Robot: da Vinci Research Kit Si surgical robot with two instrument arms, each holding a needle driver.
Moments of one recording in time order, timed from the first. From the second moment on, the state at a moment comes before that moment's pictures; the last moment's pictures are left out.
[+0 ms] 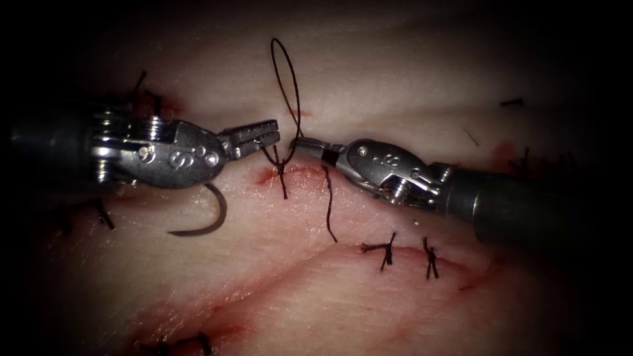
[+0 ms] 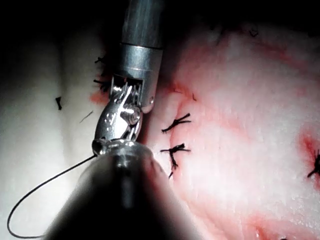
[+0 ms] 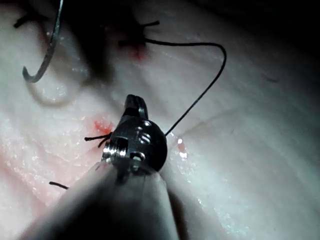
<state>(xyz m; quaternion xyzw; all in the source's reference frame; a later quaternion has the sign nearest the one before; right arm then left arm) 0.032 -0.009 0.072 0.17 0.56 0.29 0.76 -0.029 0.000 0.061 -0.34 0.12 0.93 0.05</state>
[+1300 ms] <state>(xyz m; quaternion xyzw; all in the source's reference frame) 0.032 -0.010 0.069 0.47 0.71 0.03 0.52 -0.028 0.005 0.078 -0.21 0.09 0.97 0.05</state>
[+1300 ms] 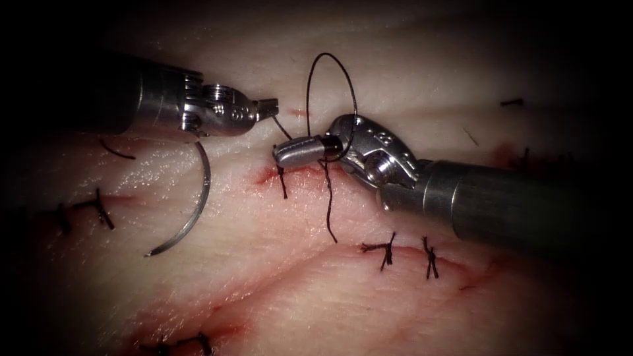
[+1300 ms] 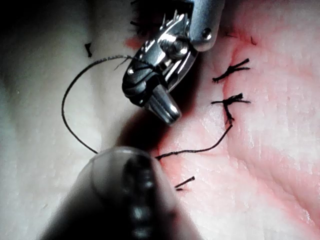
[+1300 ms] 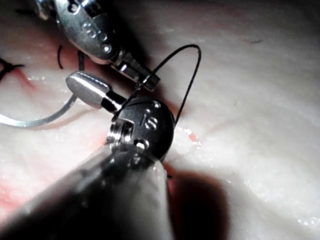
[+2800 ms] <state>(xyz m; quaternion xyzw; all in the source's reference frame) 0.030 -0.016 0.074 0.32 0.53 -0.31 0.72 -0.027 0.004 0.076 -0.23 0.09 0.97 0.08</state>
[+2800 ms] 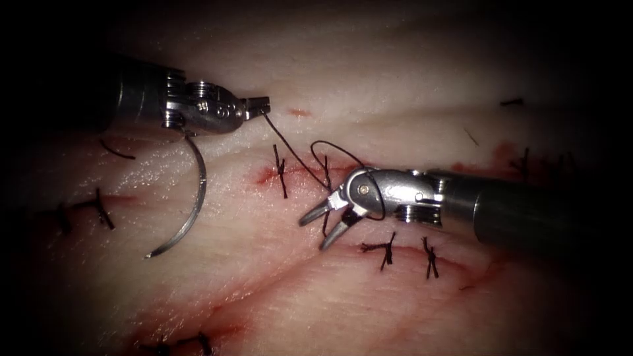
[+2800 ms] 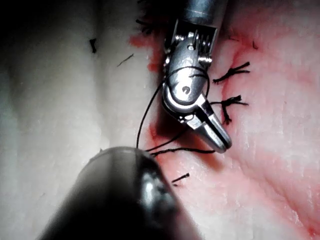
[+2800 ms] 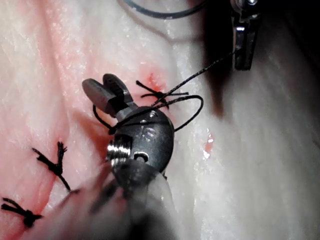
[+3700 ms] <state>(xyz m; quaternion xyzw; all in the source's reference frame) 0.027 -0.006 0.078 0.36 0.58 -0.07 0.73 -0.035 -0.021 0.051 -0.27 -0.01 0.96 -0.04</state>
